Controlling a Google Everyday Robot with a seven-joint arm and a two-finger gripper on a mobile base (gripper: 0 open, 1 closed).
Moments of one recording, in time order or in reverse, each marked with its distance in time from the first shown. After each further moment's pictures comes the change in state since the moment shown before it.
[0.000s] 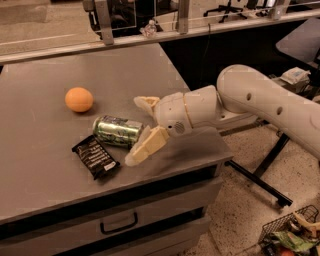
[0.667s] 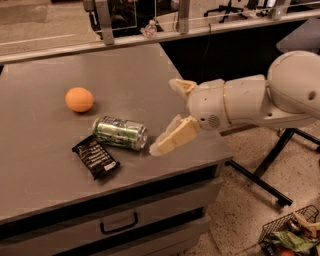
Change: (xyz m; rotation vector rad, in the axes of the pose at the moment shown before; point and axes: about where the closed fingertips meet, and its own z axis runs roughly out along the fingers) arm -0.016 -0.001 -0.086 0.256 0.070 -0.034
